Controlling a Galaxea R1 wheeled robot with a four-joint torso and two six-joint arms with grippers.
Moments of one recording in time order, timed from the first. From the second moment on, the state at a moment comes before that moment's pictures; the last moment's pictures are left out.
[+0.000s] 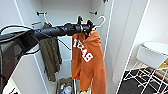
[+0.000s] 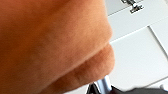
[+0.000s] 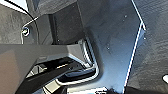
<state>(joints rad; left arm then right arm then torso) -0.29 2.75 -1.72 0.38 0.13 -1.72 -1.57 3.12 -2.77 -0.01 0.06 0.04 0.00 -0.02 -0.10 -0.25</state>
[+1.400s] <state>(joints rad) -0.11 2.75 -1.54 0.58 0.13 -1.71 -1.57 3.12 -2.77 -0.01 0.07 0.04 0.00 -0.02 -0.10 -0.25</state>
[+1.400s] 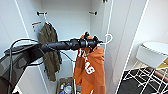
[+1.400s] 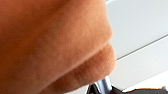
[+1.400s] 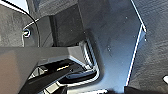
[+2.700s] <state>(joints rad) -0.04 2.59 -1.40 0.63 0.11 -1.71 -1.57 3.12 -2.77 -0.01 0.10 0.04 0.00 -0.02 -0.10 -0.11</state>
